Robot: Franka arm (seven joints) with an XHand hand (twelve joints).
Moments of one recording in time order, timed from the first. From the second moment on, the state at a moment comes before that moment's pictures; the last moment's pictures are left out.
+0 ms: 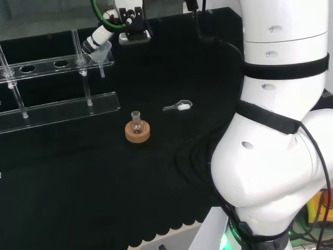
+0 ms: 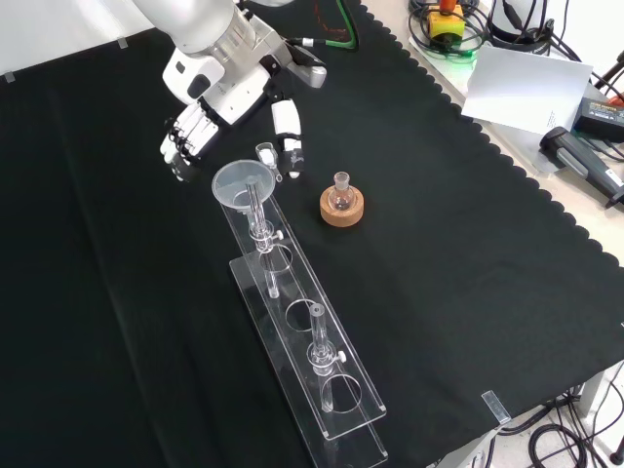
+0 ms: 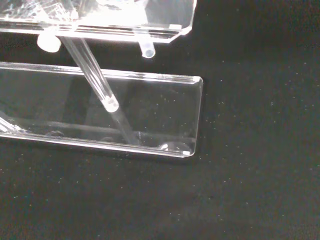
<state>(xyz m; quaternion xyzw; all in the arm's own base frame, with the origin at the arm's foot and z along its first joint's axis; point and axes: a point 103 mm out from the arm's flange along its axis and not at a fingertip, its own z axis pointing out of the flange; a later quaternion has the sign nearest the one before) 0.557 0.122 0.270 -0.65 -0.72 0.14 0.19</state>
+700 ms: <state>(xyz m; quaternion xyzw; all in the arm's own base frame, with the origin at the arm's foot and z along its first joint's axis) 0.559 0.114 0.258 -0.65 -0.72 0.15 0.19</state>
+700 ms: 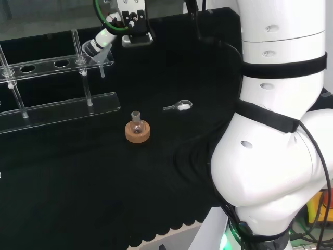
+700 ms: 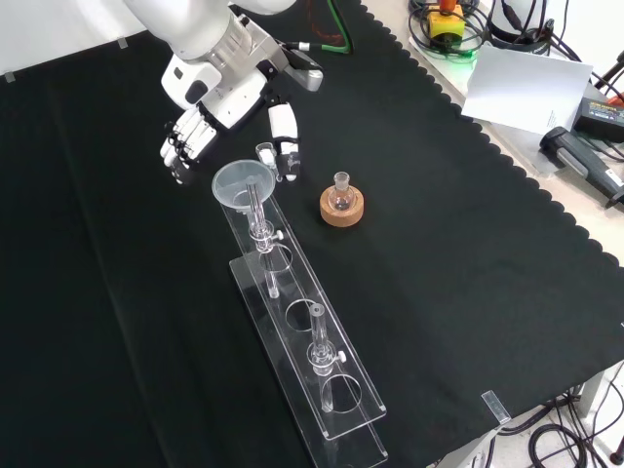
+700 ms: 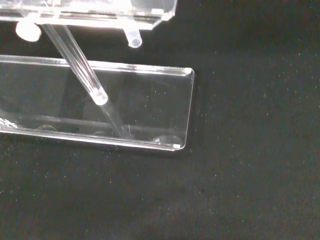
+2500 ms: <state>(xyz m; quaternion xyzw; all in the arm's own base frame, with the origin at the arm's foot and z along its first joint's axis) 0.559 0.136 0.244 -0.65 -0.72 0.17 0.20</state>
